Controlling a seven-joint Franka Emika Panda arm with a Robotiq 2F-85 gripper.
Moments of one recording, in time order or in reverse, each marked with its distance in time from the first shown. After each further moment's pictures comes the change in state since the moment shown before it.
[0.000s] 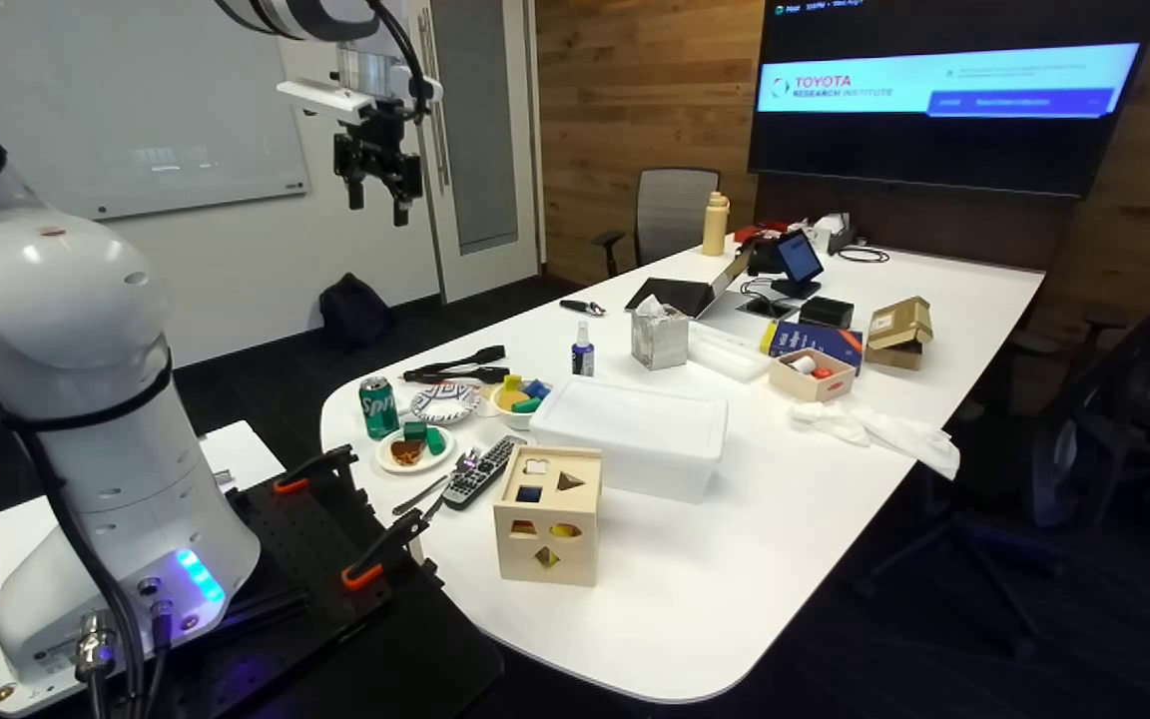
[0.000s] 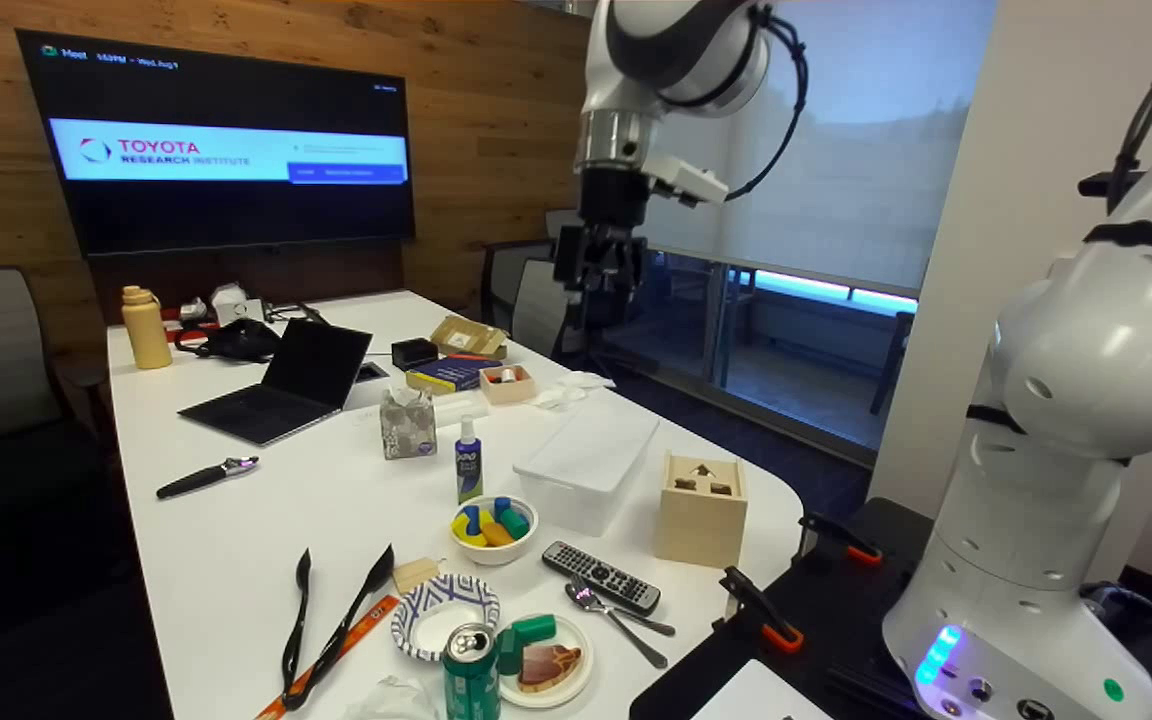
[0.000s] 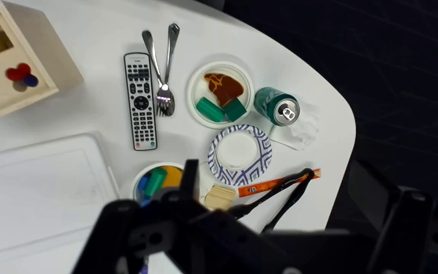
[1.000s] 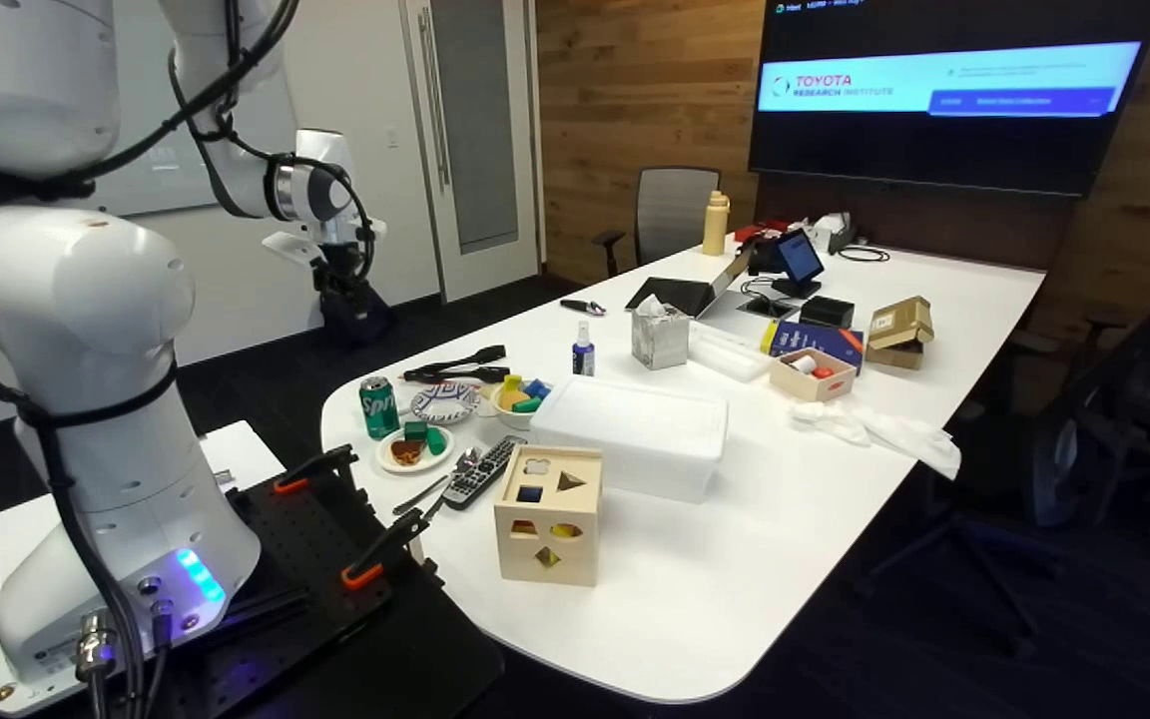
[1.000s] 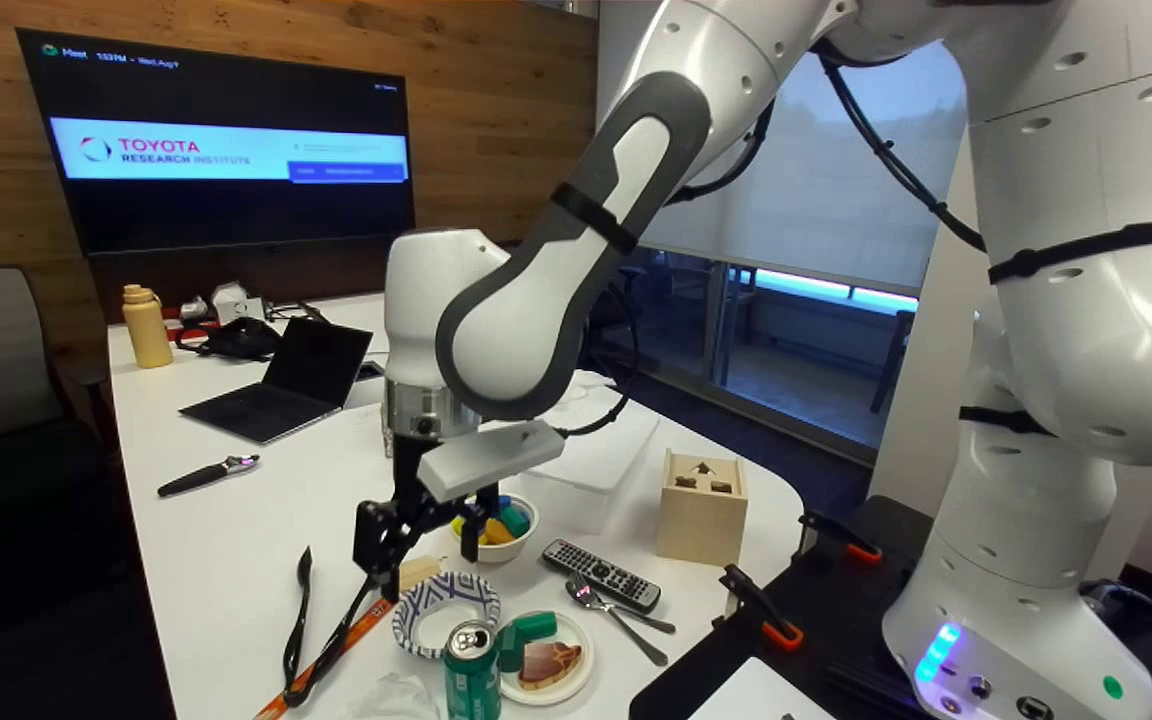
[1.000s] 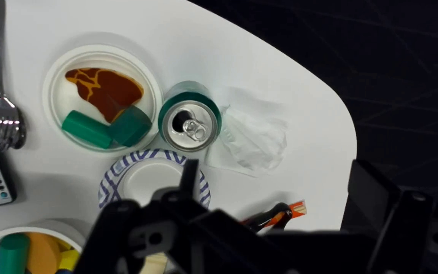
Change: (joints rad) arm 0.247 0.732 0.182 0.160 -0.246 0.618 0.652
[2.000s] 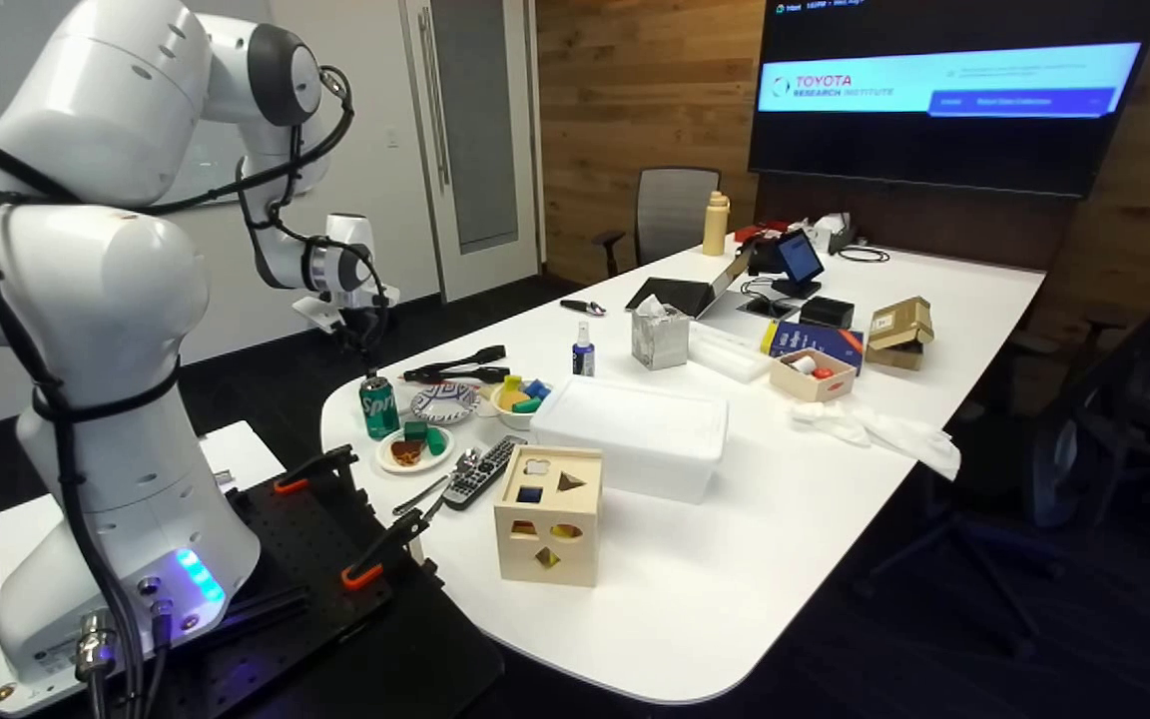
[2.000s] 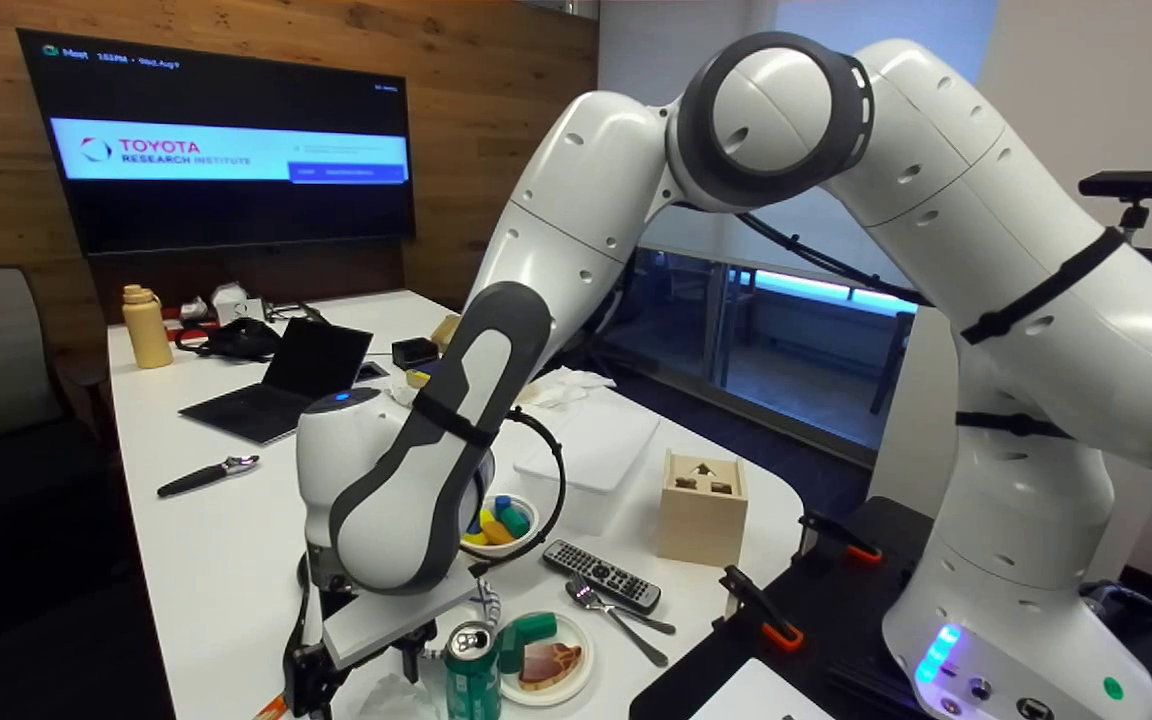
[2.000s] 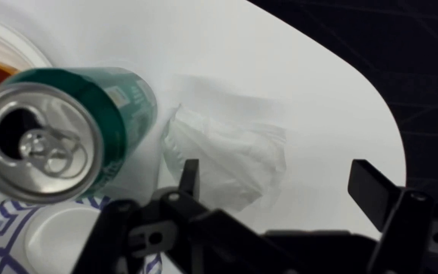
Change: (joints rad) arm 0.223 0.506 -0.178 0.427 0.004 0.018 0.076
